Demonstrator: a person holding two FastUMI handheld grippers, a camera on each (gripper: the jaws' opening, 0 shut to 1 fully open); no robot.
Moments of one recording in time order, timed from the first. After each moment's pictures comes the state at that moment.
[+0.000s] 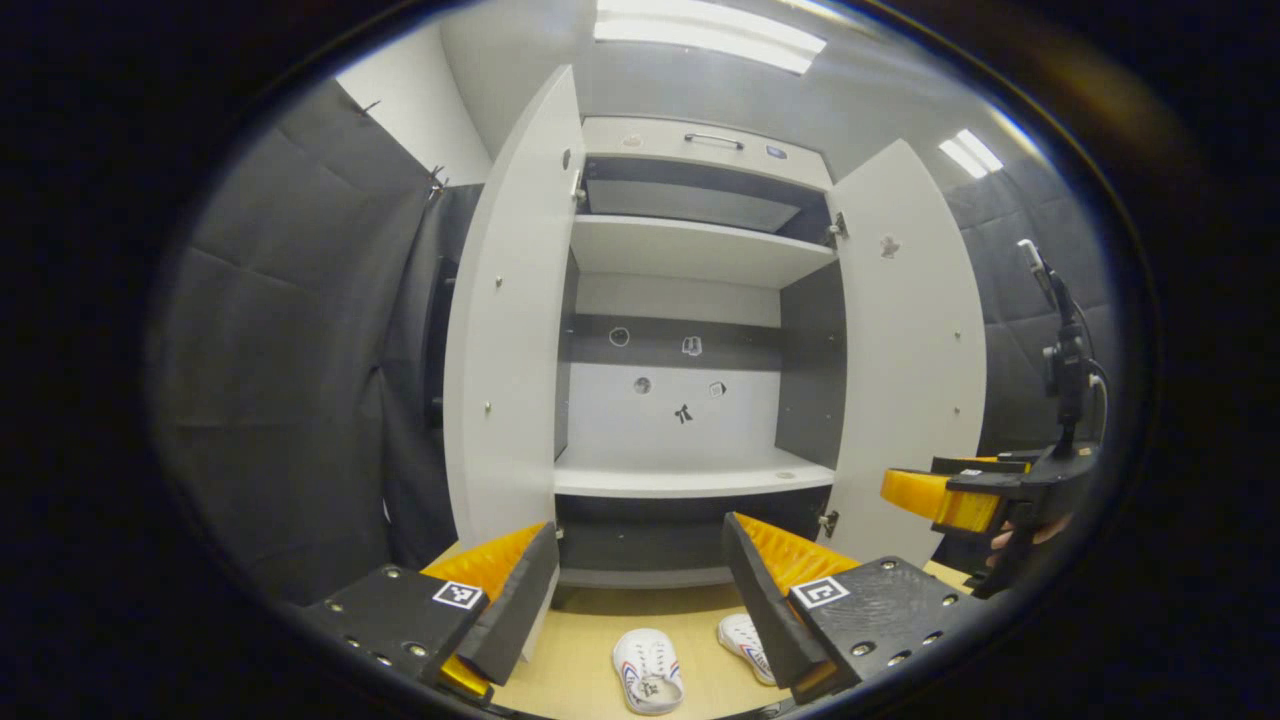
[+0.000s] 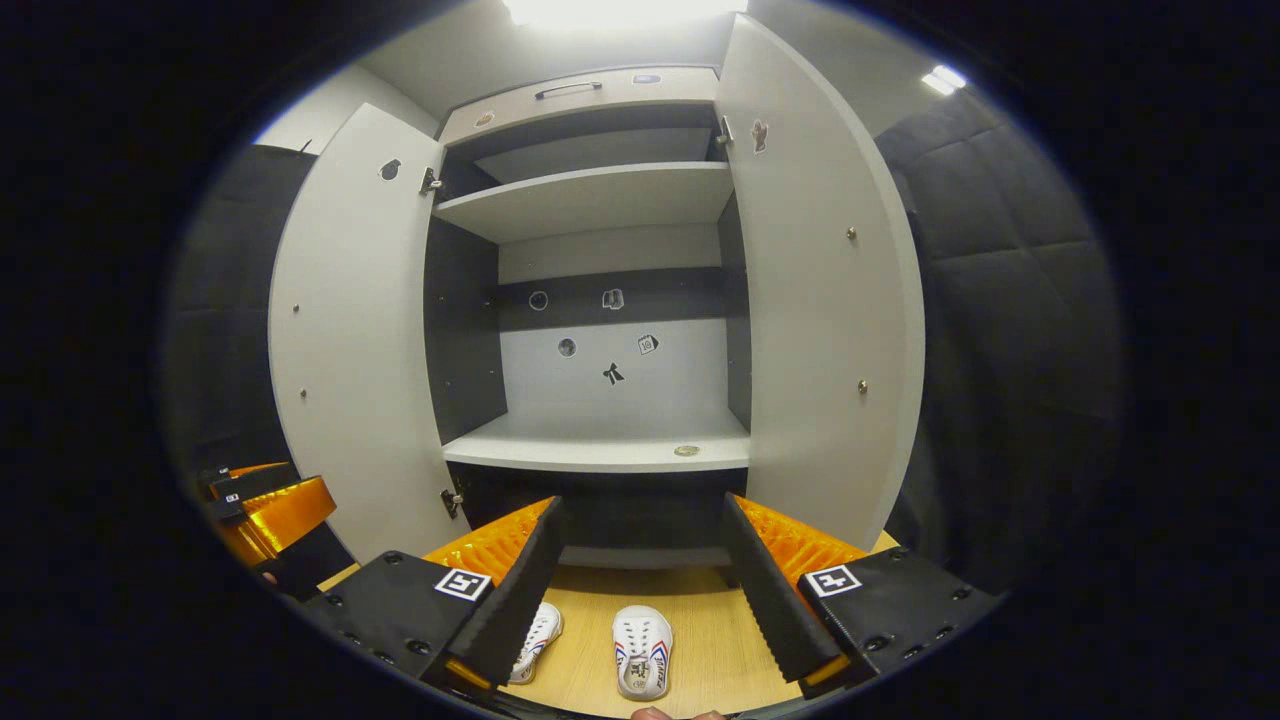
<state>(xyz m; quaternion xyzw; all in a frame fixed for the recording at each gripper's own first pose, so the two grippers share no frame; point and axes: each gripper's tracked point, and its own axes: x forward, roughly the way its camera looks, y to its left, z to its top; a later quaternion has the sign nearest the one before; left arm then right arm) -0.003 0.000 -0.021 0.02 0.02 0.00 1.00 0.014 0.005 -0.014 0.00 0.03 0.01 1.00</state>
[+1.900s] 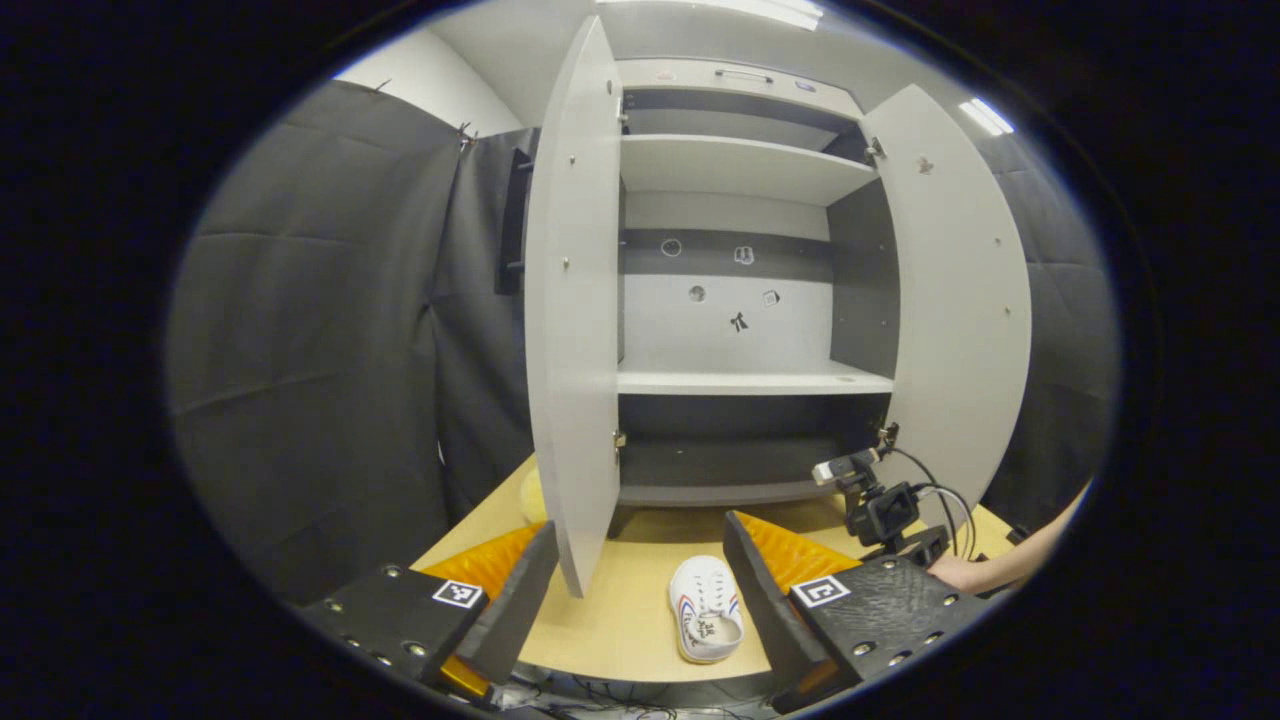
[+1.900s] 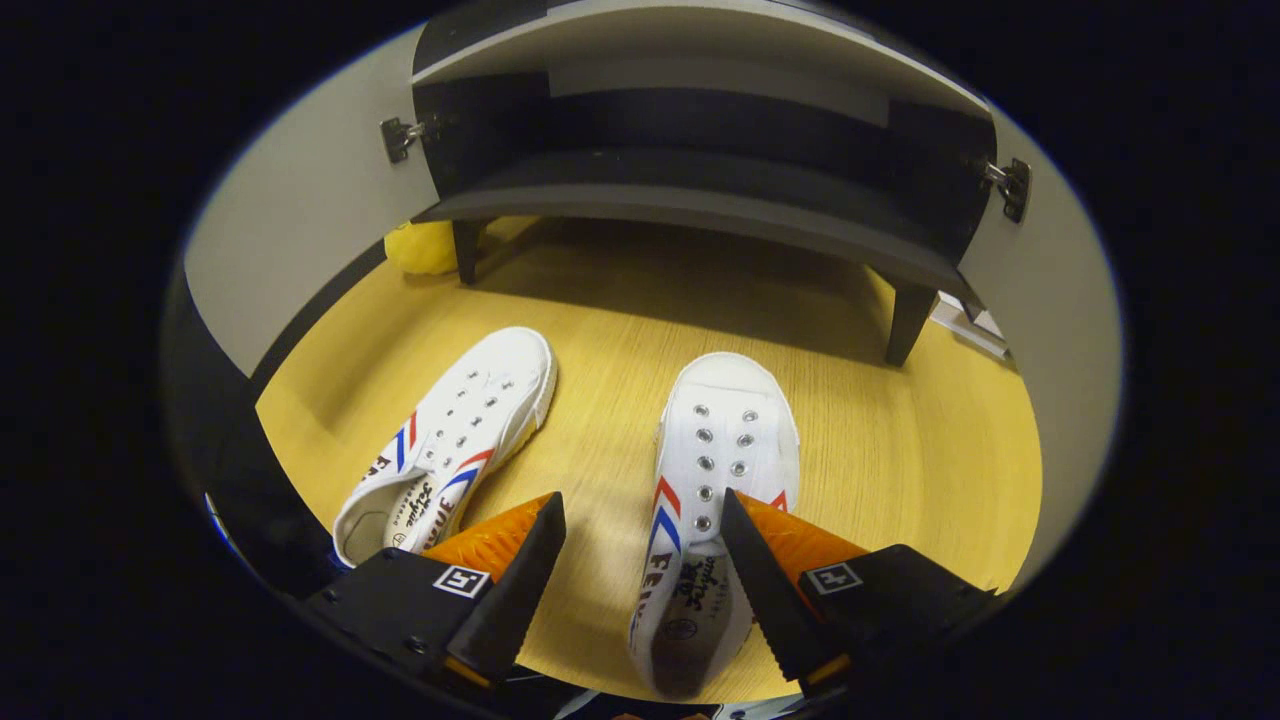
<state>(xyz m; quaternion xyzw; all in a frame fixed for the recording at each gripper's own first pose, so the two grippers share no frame) -0.038 0.049 -0.108 0.03 0.13 0.07 0.99 0.097 0.046 -0.378 -0.08 0.44 0.10 0.89</state>
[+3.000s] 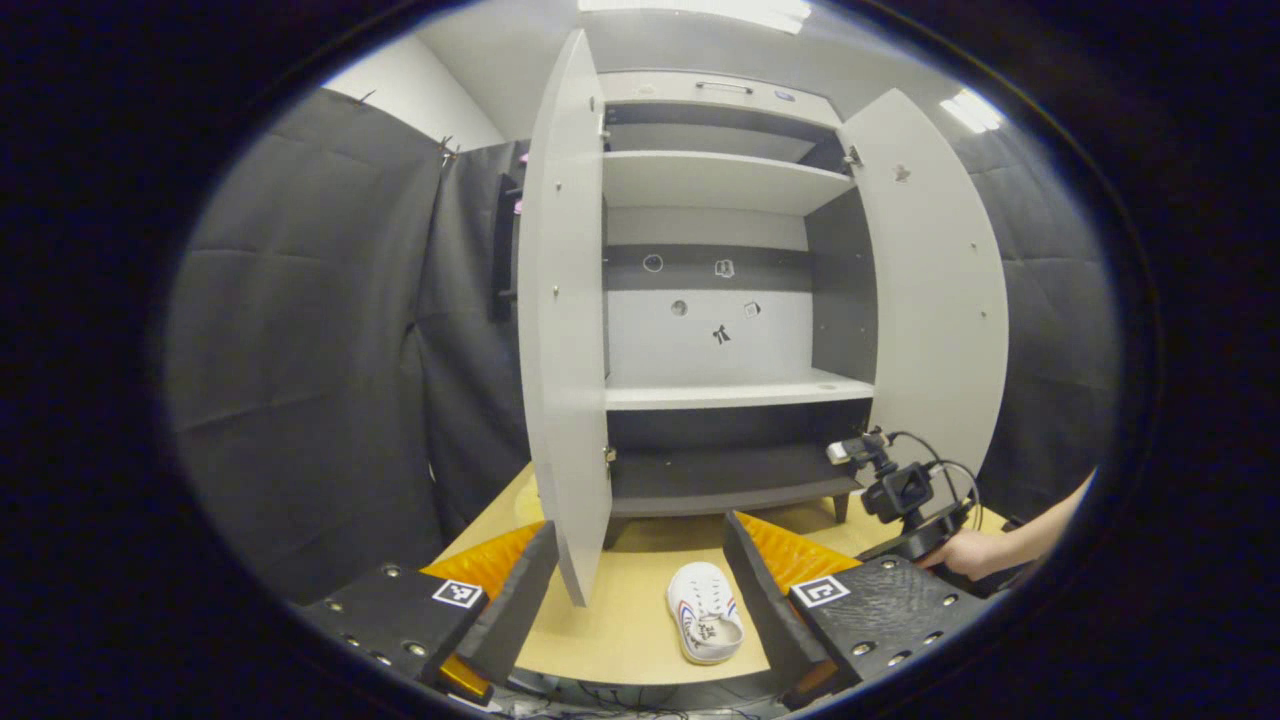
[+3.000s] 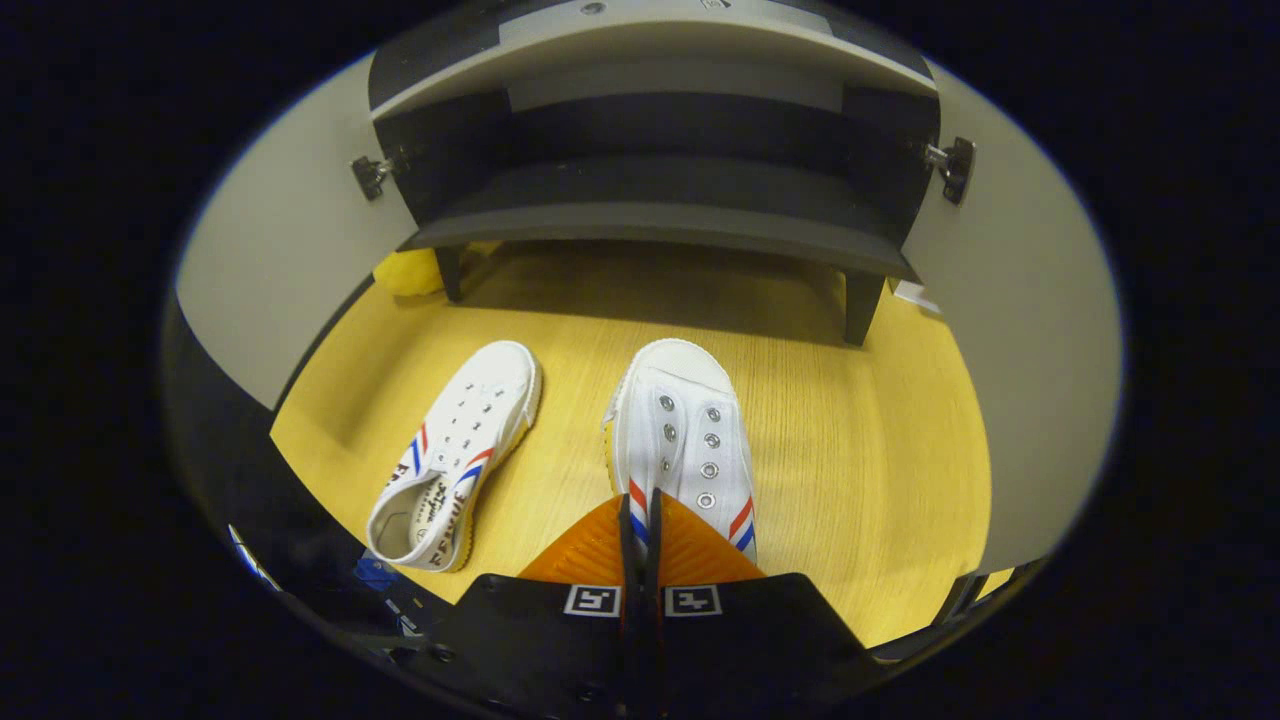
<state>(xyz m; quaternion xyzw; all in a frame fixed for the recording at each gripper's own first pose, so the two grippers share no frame) -0.045 0.046 -0.092 0.06 0.11 0.04 0.99 0.074 0.024 -0.315 -0.05 0.43 0.09 0.90</state>
